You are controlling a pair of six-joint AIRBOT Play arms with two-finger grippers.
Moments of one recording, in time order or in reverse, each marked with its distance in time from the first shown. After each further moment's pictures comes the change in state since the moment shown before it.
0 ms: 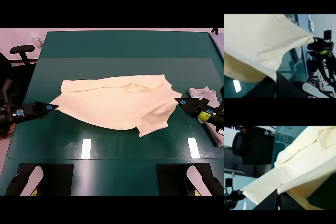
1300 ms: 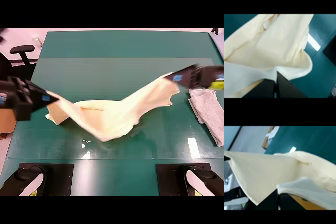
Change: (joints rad) left arm -0.694 0.020 0.812 0.689 0.000 -0.360; right arm 0.450 -0.050 0.755 -0.336 0.023 0.346
